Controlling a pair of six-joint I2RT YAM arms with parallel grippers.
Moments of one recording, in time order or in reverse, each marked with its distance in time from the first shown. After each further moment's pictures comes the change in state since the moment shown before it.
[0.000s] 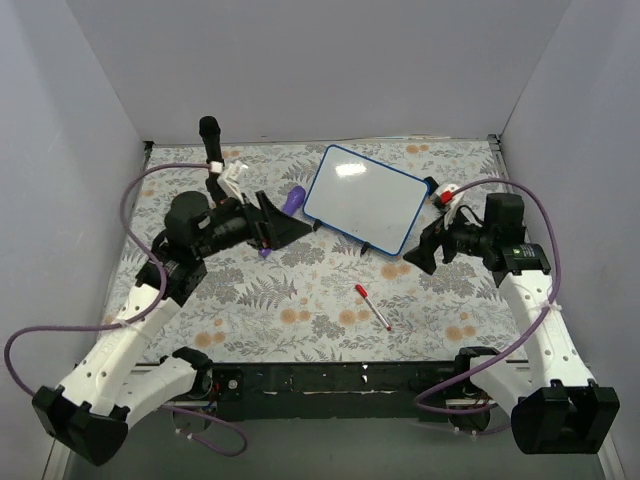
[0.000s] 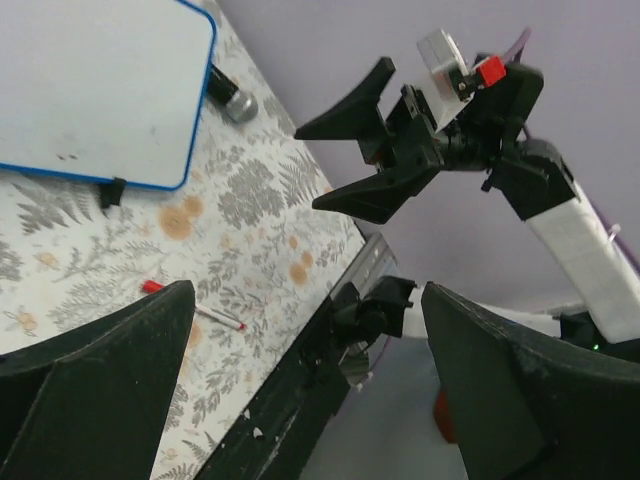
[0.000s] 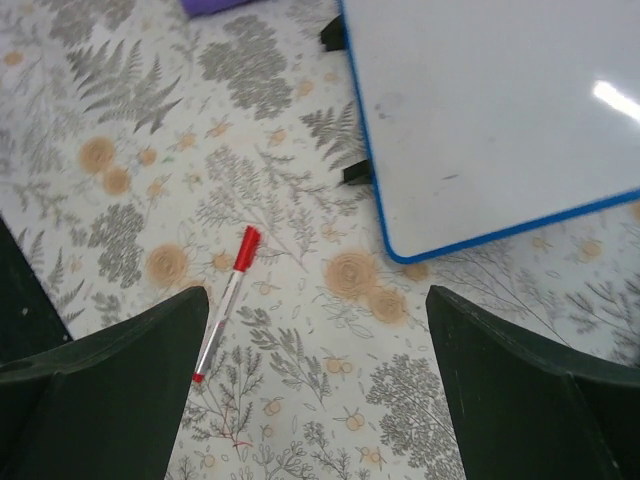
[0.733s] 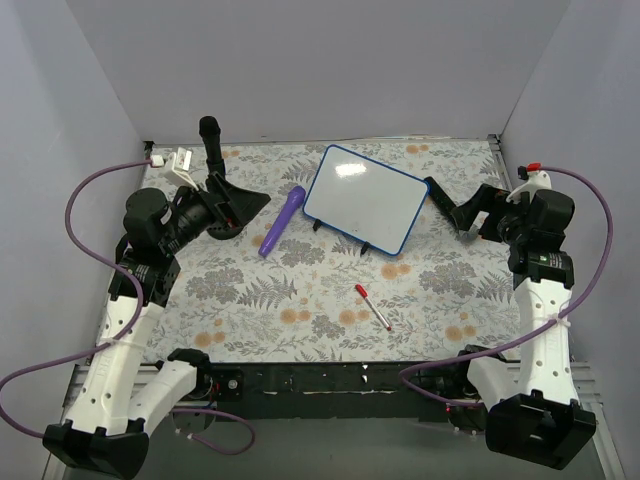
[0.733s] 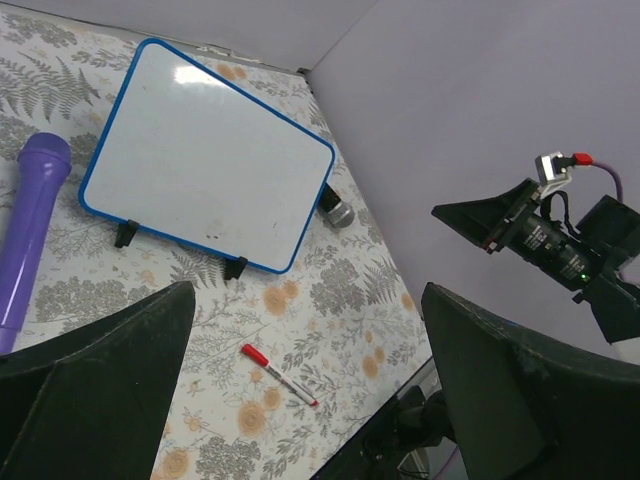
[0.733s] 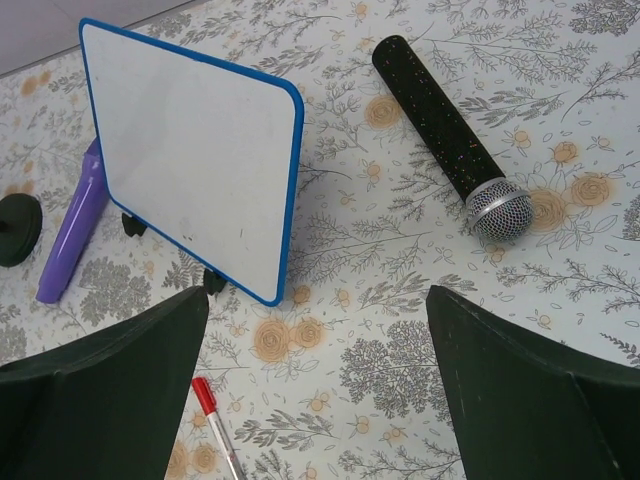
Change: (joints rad) left arm 0.182 -0.045 0.061 -0.093 -0.140 0.068; right arm -0.228 -0.053 0.027 0.104 0.390 0.588
